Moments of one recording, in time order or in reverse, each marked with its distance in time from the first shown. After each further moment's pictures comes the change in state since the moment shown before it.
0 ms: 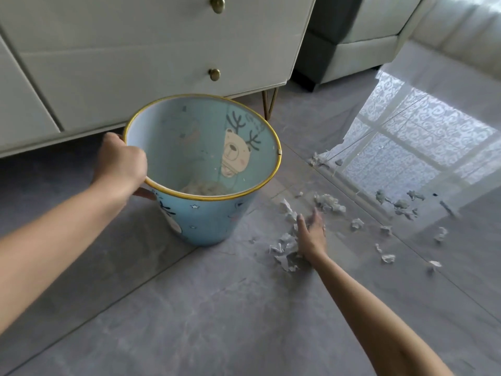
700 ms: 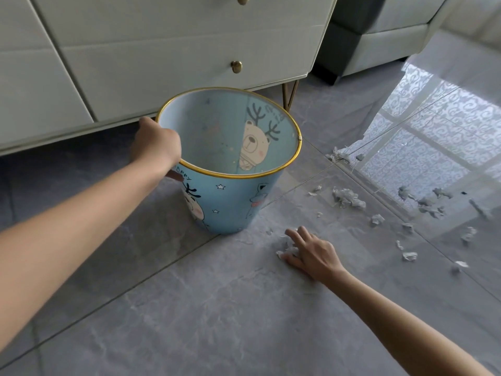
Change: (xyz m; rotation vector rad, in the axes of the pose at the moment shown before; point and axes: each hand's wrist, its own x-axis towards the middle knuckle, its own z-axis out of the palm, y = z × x) left_hand 0.000 0.011 0.008 0.250 0.106 0.055; right_hand -0.051 0.004 0.003 -0.671 0.000 -0.937
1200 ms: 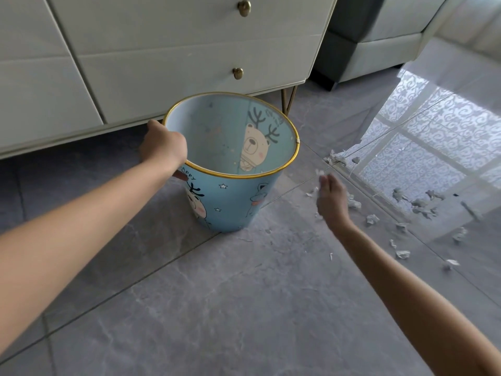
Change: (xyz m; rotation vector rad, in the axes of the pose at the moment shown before) left_hand -0.008 0.001 -0.006 0.026 -0.017 0.013; right_hand 0.077 0.016 -0.080 0.821 0.405 0.707
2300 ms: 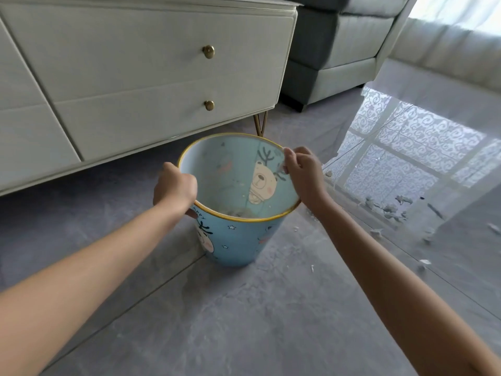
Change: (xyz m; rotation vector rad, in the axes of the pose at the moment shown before) left_hand -0.043 0.020 0.025 -0.128 -0.167 0.048; right_hand 0.023 -0.102 -0.038 -0.032 -0.030 -0.243
